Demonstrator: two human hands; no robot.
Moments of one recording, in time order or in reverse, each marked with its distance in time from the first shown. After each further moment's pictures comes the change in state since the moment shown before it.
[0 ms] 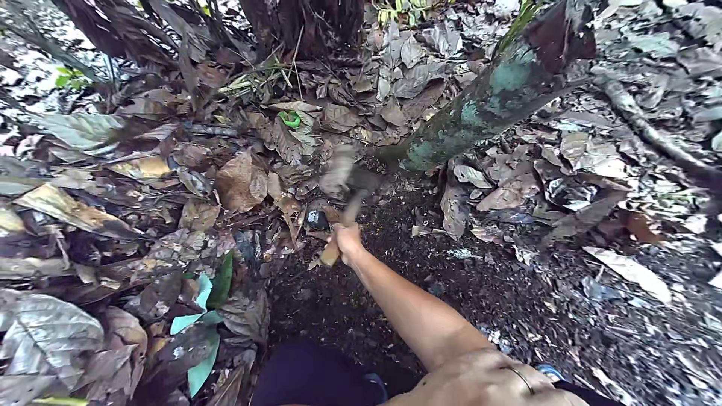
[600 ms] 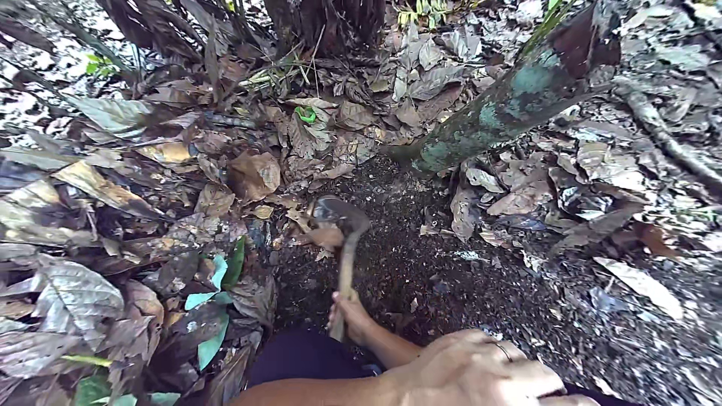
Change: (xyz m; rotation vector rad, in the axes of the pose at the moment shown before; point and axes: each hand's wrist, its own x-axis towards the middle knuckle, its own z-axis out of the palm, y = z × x) left_hand -0.015 -0.010 0.006 0.055 -0.017 0.027; right_hand -0.085 0.157 -0.056 0.060 -0.286 0.261
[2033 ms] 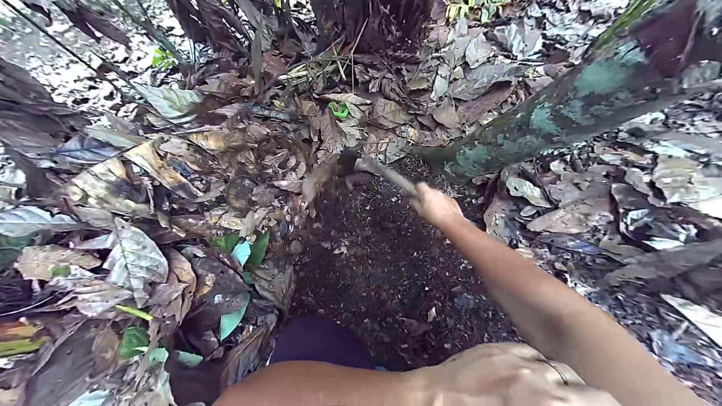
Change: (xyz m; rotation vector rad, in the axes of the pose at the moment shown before) left_hand 0.015 0.000 0.009 0.000 0.026 -0.025; right_hand 0.027 -0.282 -0.060 -1.626 0.391 -0.456
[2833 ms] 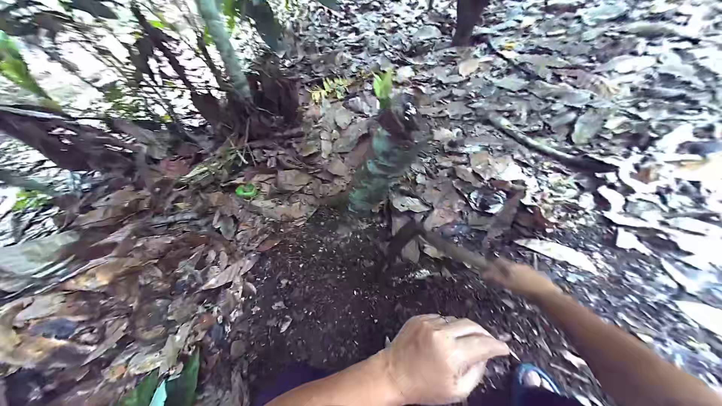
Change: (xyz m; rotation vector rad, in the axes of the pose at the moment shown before) left_hand 0.063 -0.061 0.077 -0.132 -0.079 0.241; right_hand -0.227 0.328 -0.014 0.169 0.016 0.569
